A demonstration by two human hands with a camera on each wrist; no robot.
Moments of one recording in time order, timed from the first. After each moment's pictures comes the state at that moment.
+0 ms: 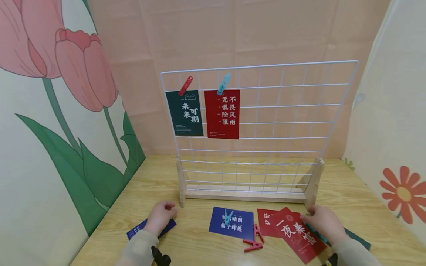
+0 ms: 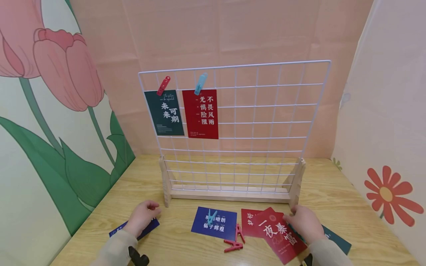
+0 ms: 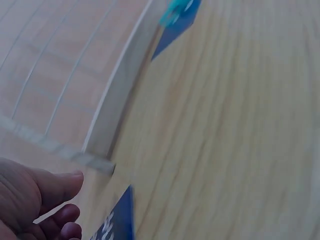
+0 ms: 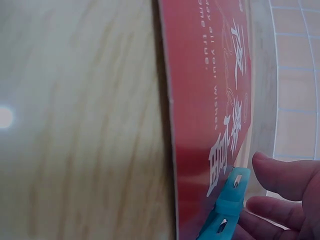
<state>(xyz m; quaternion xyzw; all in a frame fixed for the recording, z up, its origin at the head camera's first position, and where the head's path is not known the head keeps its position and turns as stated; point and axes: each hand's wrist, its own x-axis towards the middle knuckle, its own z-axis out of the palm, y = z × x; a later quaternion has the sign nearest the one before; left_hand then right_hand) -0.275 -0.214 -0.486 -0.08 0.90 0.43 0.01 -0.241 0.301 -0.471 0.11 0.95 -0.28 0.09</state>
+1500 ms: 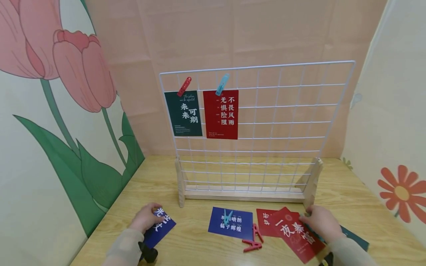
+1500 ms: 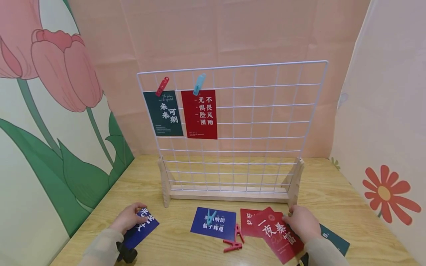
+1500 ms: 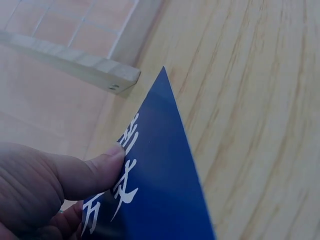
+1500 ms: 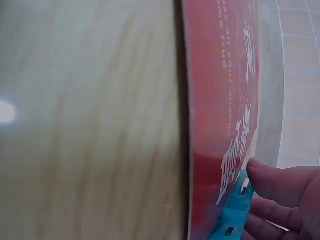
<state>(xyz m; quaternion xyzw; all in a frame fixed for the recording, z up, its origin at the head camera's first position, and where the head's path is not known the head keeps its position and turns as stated) -0.283 -0.268 -0.498 -0.10 0.92 0.38 0.07 -0.242 0.297 -0.476 0.10 0.96 -0.25 0.09</state>
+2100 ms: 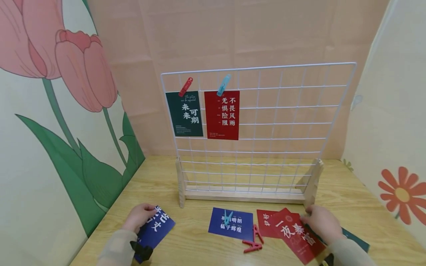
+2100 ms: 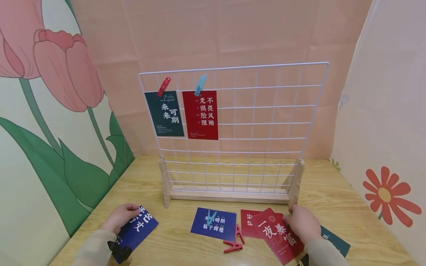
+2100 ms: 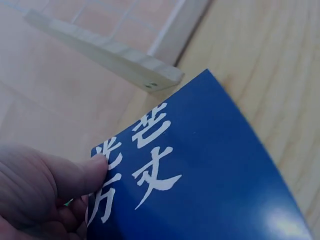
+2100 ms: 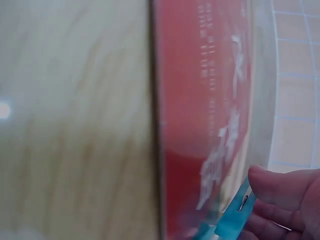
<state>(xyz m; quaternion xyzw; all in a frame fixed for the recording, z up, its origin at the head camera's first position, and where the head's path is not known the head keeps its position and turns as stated) -0.277 -0.284 -0.488 -0.09 0.88 0.46 0.04 -0.245 0.296 -0.474 0.10 0.96 -0.24 0.07</state>
